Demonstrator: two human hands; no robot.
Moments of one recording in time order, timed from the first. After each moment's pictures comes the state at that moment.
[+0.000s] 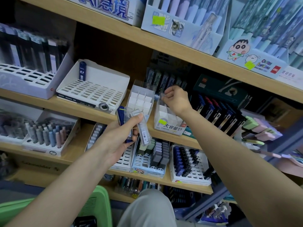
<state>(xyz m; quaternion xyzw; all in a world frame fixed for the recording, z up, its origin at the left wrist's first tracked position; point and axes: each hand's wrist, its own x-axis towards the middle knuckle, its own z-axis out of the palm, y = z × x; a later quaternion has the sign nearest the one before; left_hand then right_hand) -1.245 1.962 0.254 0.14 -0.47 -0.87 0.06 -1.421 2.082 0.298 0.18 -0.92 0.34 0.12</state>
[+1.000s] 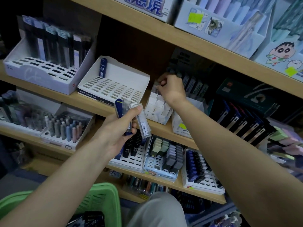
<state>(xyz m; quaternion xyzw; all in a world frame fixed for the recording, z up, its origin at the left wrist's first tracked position) -1.247 1.919 0.249 0.17 -0.47 -0.86 0.13 -1.424 1.994 0.302 0.22 -0.93 0.25 0.16</state>
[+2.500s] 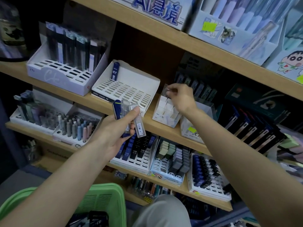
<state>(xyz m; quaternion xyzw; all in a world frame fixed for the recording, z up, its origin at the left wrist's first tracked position) -1.231 1.895 0.245 0.19 -0.48 -0.85 0.14 -1.413 2.005 0.295 0.27 -0.91 0.29 0.13</state>
